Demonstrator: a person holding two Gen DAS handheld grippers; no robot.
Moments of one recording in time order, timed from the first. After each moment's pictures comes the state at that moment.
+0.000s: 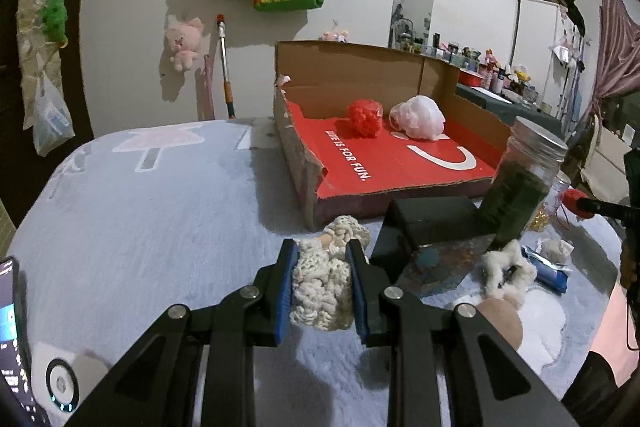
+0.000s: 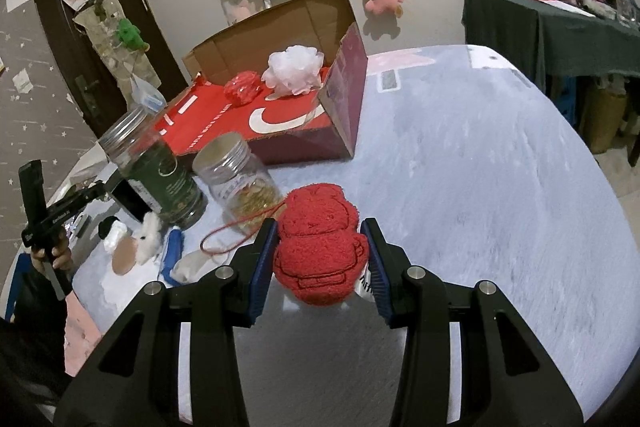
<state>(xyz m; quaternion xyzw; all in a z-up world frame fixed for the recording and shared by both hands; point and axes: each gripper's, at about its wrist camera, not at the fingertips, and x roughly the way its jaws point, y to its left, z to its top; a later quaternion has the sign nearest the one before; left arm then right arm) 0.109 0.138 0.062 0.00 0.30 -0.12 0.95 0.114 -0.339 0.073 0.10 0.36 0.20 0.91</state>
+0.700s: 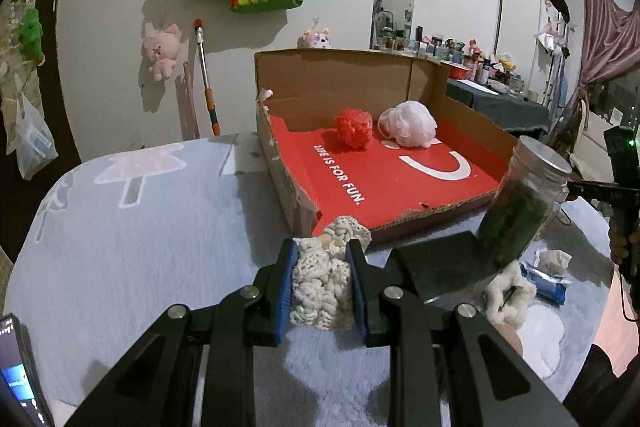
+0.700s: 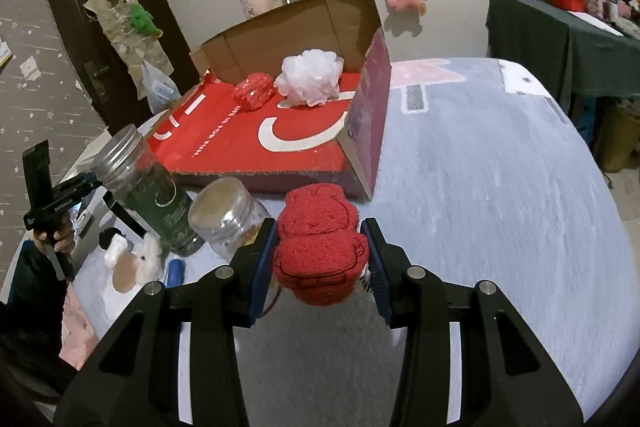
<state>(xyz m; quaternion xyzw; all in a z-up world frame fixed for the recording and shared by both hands) 0.135 0.132 0.084 0.02 0.30 -0.15 0.94 0.157 -0.324 0.086 0.08 0.37 0.23 0.90</state>
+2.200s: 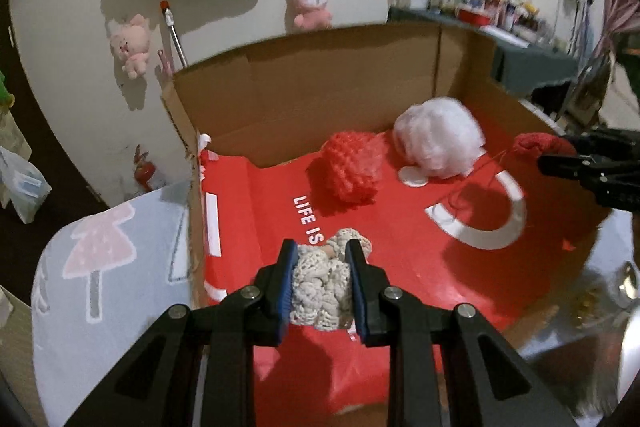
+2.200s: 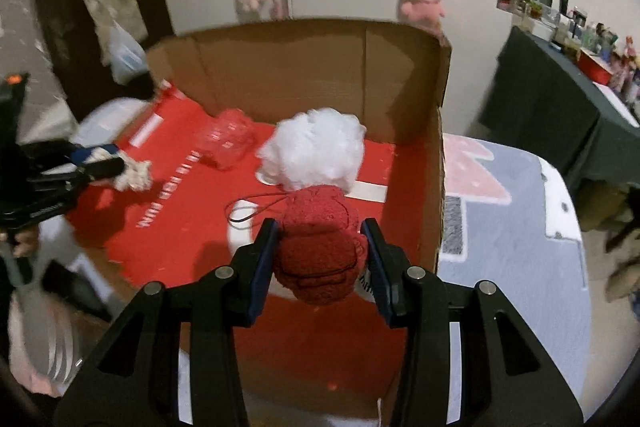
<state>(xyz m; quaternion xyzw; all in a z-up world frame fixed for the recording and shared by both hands) 0.301 0.036 0.103 0.11 0.40 -0.11 0.90 0.309 -0.224 0.121 -0.05 0.41 0.18 0.89</state>
